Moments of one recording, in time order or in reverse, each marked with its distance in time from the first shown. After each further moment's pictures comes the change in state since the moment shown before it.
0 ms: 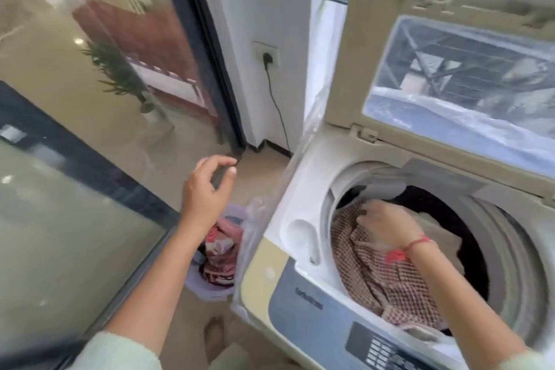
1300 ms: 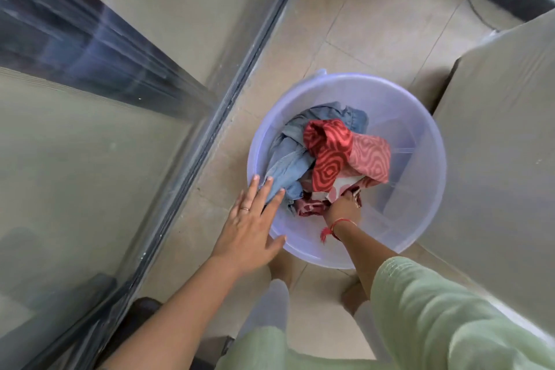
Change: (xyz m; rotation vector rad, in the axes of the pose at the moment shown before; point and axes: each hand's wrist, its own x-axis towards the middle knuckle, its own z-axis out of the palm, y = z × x) left_hand -0.164 -0.601 0.077 0.513 -0.932 0.086; right_hand 0.207 -0.215 0.688 0.147 -0.273 0.639
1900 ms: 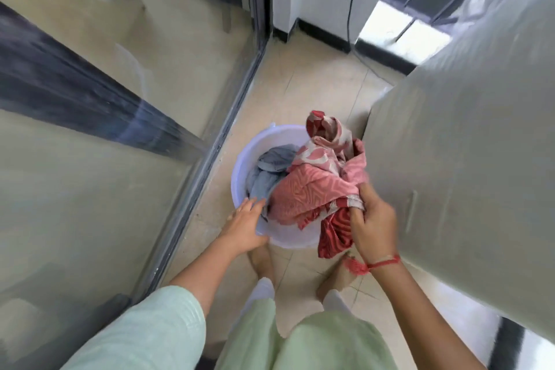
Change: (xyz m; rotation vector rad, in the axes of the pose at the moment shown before) left_hand -0.005 0.074 -0.125 -0.295 -0.341 -0.144; right_hand -0.231 0.025 -0.273 0.428 0.509 -0.586
